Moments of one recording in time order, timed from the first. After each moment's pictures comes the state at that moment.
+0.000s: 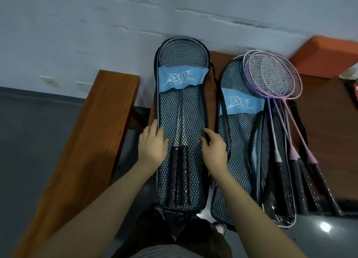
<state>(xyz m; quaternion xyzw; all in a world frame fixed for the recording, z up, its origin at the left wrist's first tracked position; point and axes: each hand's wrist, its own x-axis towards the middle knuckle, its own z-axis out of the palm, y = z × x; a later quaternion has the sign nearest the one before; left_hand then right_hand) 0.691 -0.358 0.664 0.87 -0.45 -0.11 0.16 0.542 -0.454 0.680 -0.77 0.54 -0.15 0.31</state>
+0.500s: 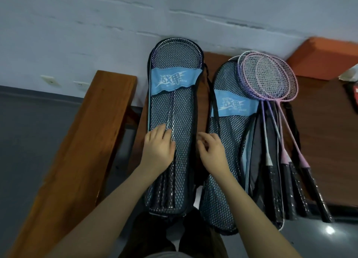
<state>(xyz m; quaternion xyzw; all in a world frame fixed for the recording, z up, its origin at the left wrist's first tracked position) 0.653 -0.374 0.679 0.83 -0.52 -0.07 0.18 0.509 -0.476 0.683 -0.82 0.44 -0.15 0.34</state>
